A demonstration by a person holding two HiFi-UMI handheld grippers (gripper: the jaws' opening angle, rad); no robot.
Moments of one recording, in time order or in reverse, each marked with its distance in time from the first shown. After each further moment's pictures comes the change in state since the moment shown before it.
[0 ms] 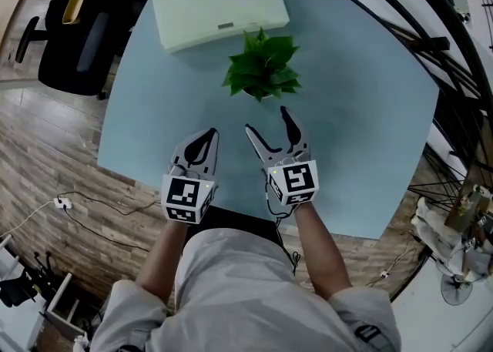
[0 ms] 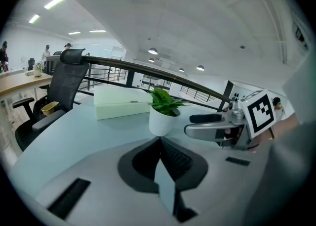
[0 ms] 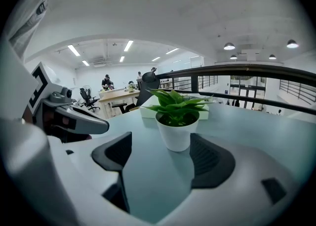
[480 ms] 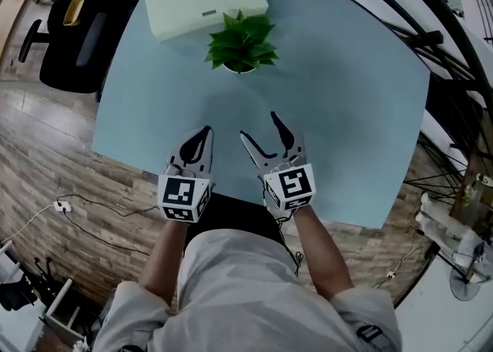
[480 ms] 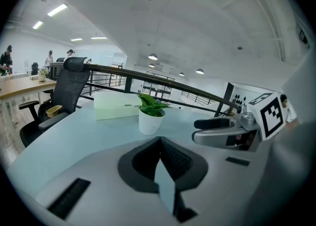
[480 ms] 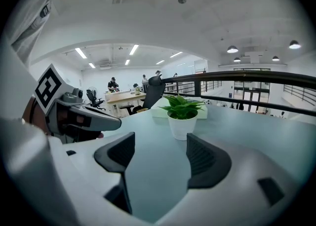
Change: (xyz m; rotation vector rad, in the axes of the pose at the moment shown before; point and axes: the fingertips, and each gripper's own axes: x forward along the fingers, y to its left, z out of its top) left arm -0.038 -0.051 -0.010 0.015 -0.064 0.027; right arm -0.079 0.026 -0.012 -0.023 -0.038 0.049
